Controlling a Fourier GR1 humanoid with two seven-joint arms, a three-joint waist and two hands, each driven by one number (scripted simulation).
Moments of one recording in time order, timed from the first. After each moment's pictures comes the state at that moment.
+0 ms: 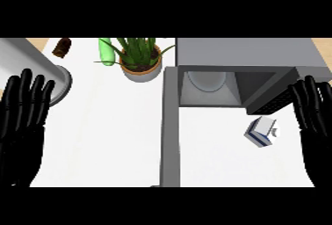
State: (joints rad) left arm 0.00 0.07 0.00 -2.10 0.02 -0.01 0.01; right arm 0.03 -0.11 0.02 -2.10 -0.01 0.03 -0.04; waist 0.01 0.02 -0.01
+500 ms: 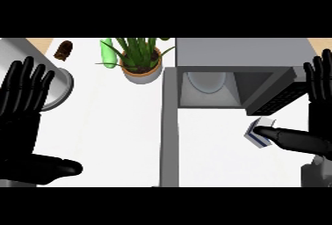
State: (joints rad) left arm -0.09 0.14 0.10 -1.99 0.16 -0.09 0.07; right arm -0.15 -0.11 -0.15 -1.88 -0.04 -0.06 0.00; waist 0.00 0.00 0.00
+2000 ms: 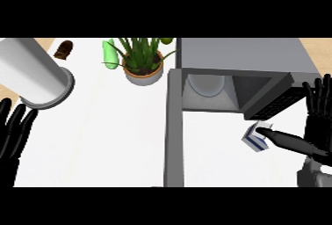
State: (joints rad) left arm 0.20 0.09 0.09 -2.25 0.22 -0.17 0.11; right arm -0.08 -0.12 -0.25 -1.59 -0.04 -0.06 -0.37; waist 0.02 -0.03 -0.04
